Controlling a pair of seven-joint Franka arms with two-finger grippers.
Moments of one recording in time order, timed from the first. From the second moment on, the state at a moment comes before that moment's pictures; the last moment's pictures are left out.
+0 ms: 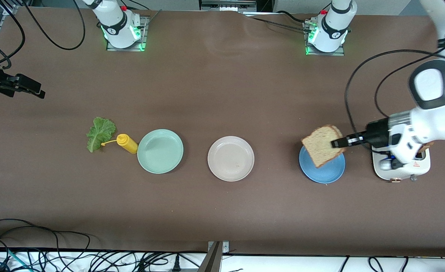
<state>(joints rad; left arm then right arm) 0.01 0.36 -0.11 -1.61 -0.61 1.92 -0.19 -0.06 0.02 0.00 -1.65 0.03 1.61 -0.01</state>
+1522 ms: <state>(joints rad) -0.38 0.65 -0.15 -1.63 -1.05 2.61 -0.32 -0.06 0.02 0.00 -1.65 0.03 1.61 -0.01</state>
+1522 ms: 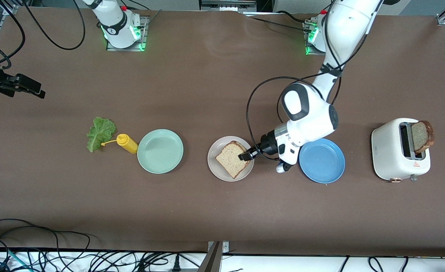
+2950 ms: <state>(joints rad) -0.41 0.72 -0.18 -1.63 -0.93 2.72 -0.18 -0.06 0.02 0.00 -1.65 0.03 1.61 -0.01</state>
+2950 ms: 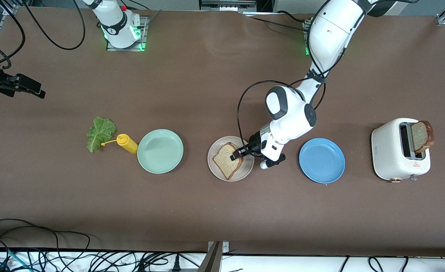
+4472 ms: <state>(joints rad) -0.23 0.54 -0.08 -1.77 -0.47 2.51 -0.16 -0.06 0.21 0.00 -1.77 -0.03 1.93 0.00</state>
